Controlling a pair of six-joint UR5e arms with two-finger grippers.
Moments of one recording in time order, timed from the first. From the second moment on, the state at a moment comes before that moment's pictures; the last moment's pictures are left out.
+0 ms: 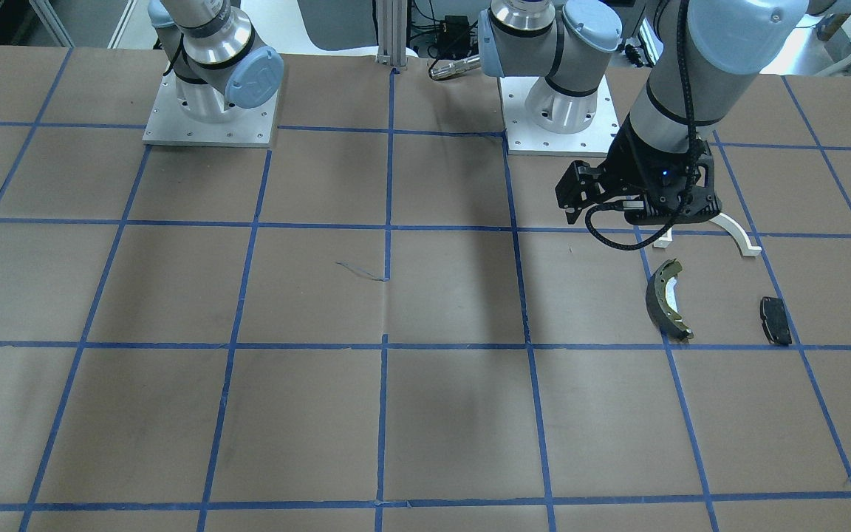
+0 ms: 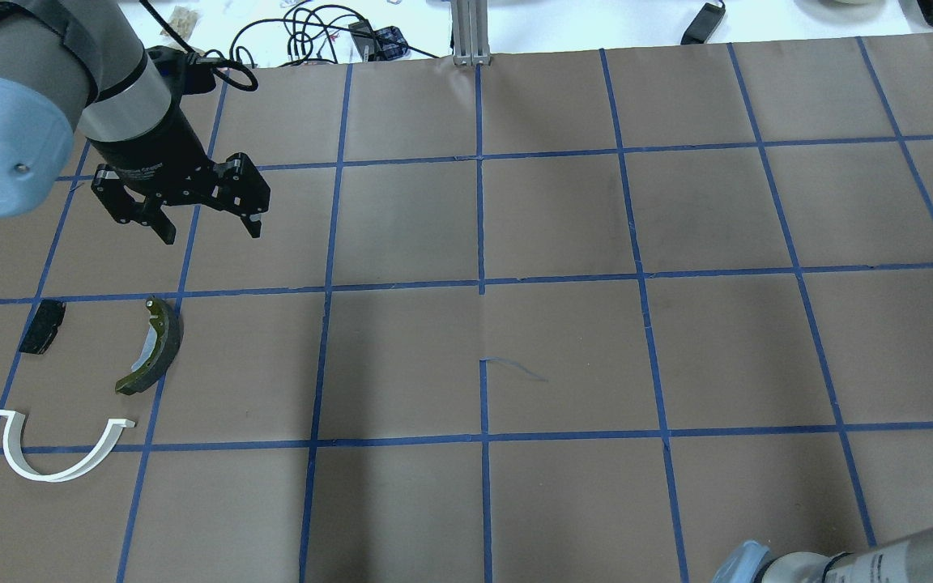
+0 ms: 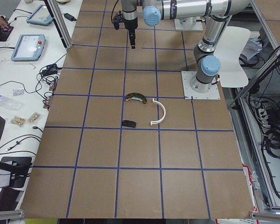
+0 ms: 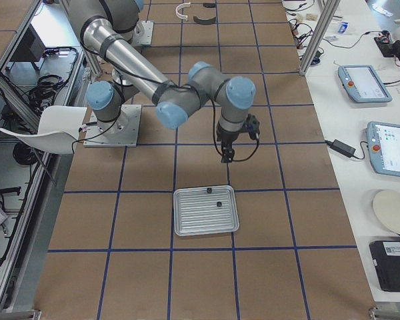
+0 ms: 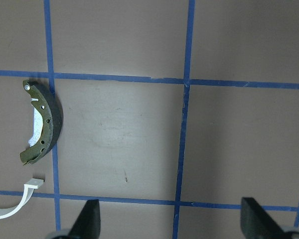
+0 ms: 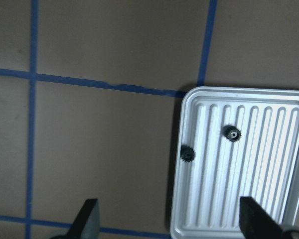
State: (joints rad) left arm -1.51 -1.60 -1.65 -1.55 1.60 0.00; right arm 0.79 -1.25 1.55 -1.85 -1.62 -0.95
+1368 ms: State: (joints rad) left arm -1.51 -1.60 -1.65 -1.55 1.60 0.00; right arm 0.69 -0.99 1.63 -2.18 -1.61 -1.13
